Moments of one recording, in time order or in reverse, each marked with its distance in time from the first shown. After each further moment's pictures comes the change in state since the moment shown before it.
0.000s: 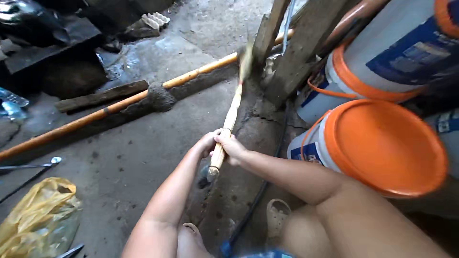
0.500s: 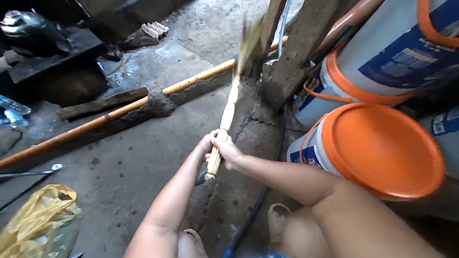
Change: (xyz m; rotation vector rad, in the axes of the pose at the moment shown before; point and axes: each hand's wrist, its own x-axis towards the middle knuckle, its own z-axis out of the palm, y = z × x) left_hand -0.002 0.003 -0.002 -0.155 -0.012 0.168; right_hand -0.001 0.001 0.012 0.087 -0.052 -0.068
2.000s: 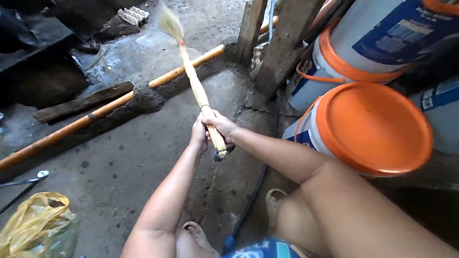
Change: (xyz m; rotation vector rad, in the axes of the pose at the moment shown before) left_hand 0.009 0.002 0.016 -0.202 0.257 0.149; right_hand 0.025 -0.043 -0.016 -0.126 -0.238 -0.072
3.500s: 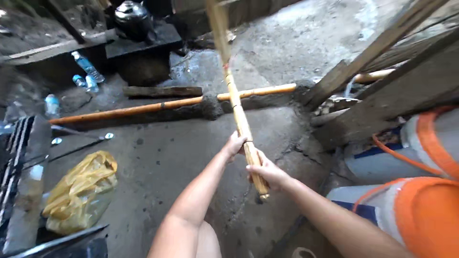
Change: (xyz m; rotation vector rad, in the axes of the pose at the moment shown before) left_hand 0.028 0.065 -0.108 0.185 -0.100 0.013; right_hand 0.001 0.006 0.070 -0.469 -0.144 0.101
